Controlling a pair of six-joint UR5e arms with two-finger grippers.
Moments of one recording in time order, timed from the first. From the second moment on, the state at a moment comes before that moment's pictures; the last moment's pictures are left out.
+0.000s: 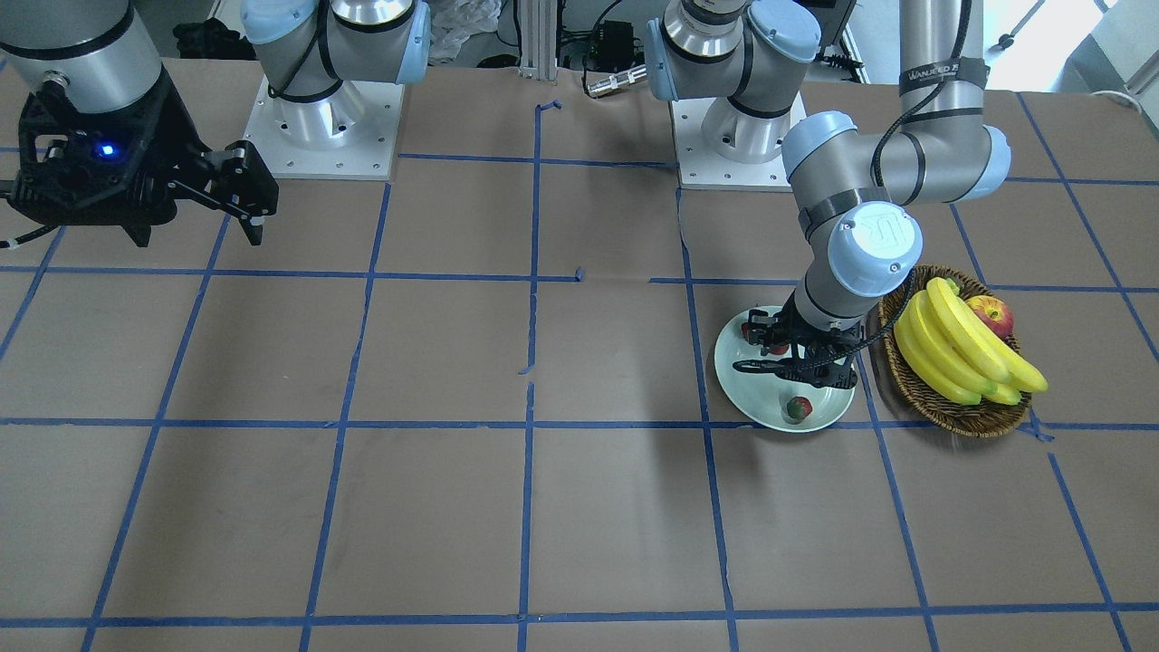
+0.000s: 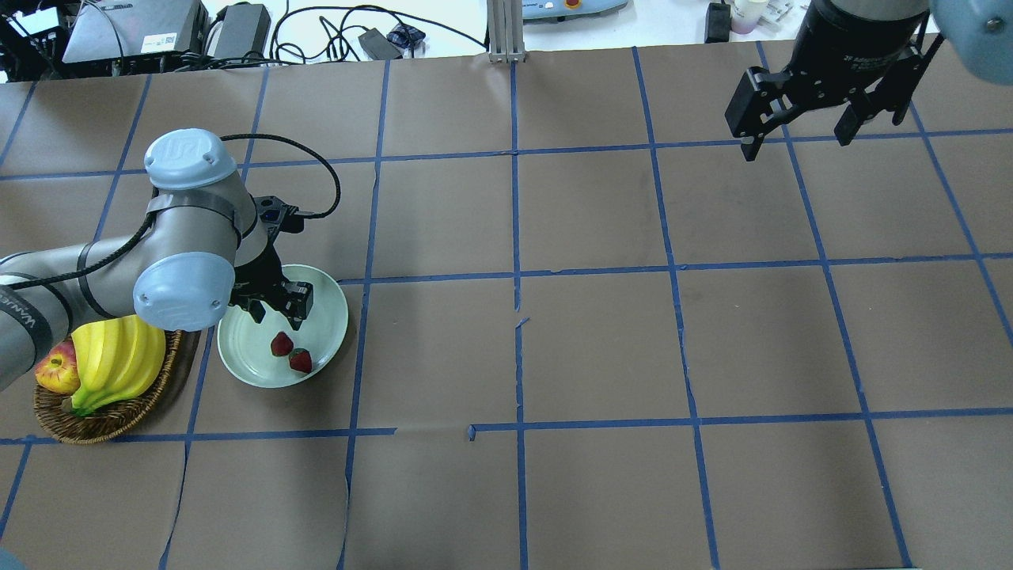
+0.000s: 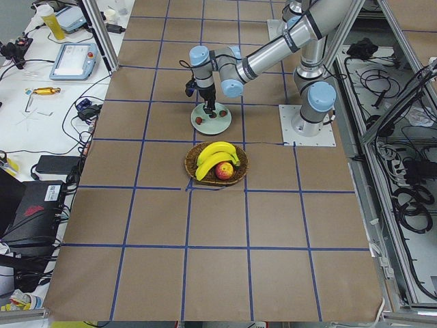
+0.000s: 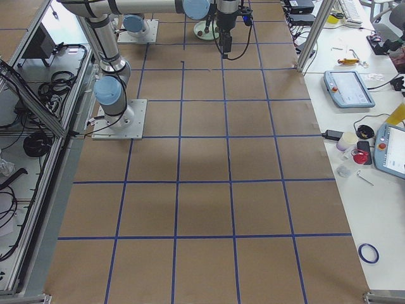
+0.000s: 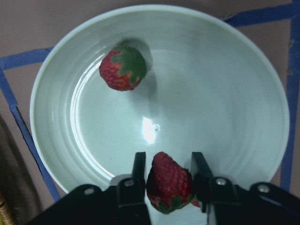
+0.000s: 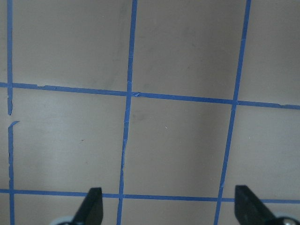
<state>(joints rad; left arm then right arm) -1.42 -1.79 -2.03 -1.03 1.70 0.33 1.52 -1.53 1.48 -1.52 -1.64 -0.14</state>
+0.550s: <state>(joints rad) -1.48 -1.66 -1.78 -1.25 1.63 0.27 1.52 -1.53 1.48 -1.52 -1.64 -0.14</state>
